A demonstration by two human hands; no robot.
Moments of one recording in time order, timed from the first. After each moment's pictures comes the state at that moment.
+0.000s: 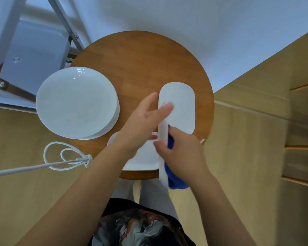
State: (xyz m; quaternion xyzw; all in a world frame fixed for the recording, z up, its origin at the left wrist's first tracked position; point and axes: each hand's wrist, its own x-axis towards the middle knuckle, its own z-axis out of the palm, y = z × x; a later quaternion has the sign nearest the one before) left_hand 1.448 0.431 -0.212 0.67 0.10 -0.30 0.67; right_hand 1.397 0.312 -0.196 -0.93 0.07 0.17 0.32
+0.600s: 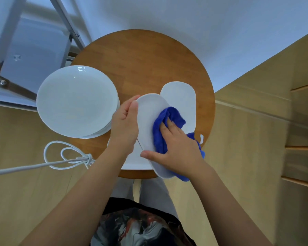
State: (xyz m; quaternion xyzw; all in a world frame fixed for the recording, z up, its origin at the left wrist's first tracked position) left_hand 1.445 0.441 -0.239 0.68 0.24 -0.09 0.68; right_hand 1.405 0.302 -0.229 -0.94 -0.06 0.29 0.18
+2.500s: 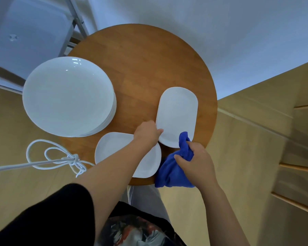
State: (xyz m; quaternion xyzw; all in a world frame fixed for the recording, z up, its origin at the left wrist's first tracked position) left_hand 1.477 0.380 -0.361 0.89 0.12 -0.35 0.25; right_hand 1.398 0.237 -0.276 -0.91 0.13 0.22 0.32
